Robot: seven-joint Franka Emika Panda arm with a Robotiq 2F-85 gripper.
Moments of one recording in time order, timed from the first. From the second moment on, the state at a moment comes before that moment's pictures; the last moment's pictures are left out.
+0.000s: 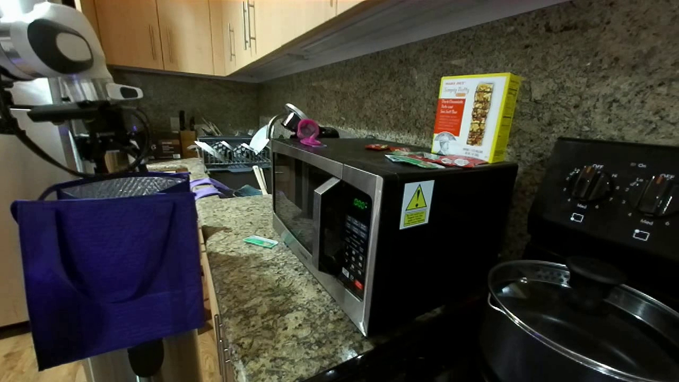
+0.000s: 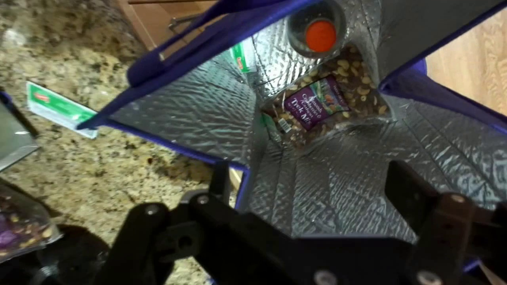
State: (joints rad) arm 0.41 0.02 0.33 -2.15 -0.19 2.30 0.05
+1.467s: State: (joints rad) arm 0.09 -0.38 0.14 -2.17 -0.05 1.93 0.41
